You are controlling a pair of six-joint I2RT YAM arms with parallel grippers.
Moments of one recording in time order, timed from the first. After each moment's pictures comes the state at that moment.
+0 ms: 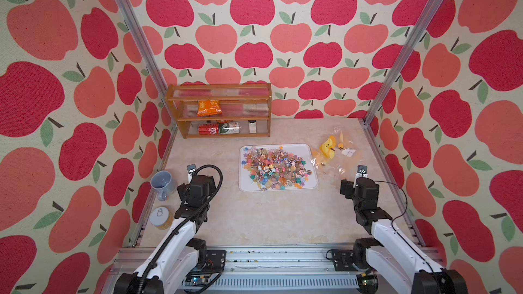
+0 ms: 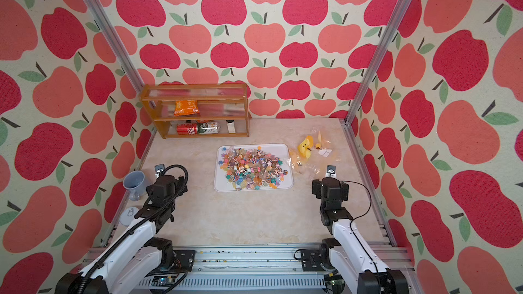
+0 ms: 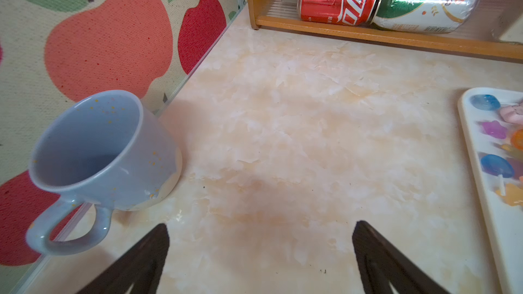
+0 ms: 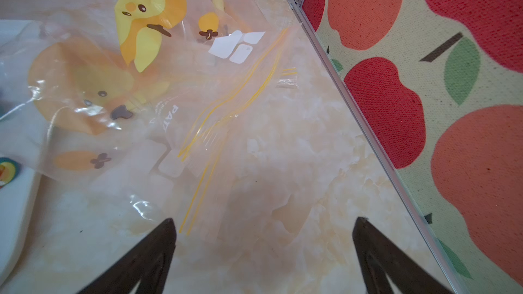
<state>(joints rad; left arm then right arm) -0.17 0.84 0.33 -0.09 -0.52 -0.23 0.17 0.86 0.25 0.07 0.40 0.00</state>
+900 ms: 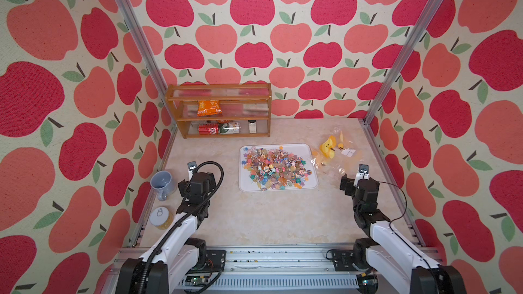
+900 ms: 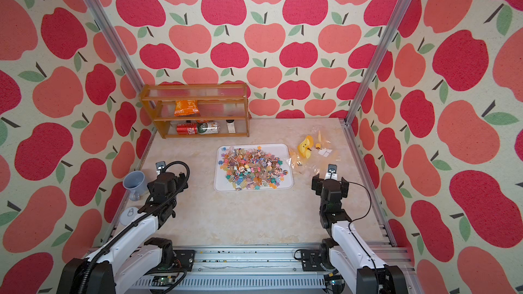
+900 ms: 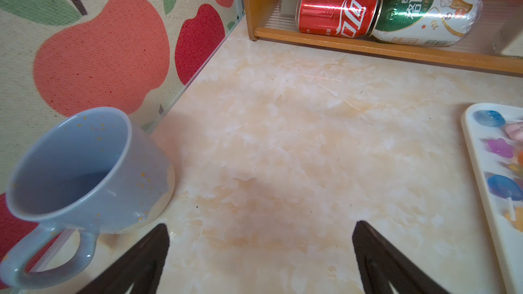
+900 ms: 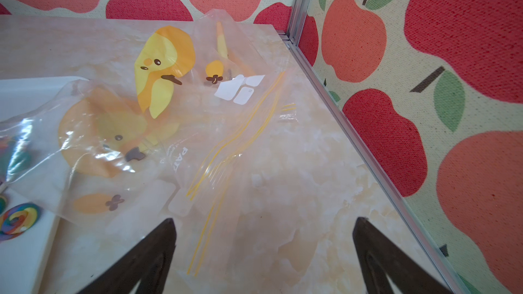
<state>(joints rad) -0.15 0.94 0.33 0.05 -0.51 -0.21 0.17 0.88 0.19 0.30 0.40 -0.01</state>
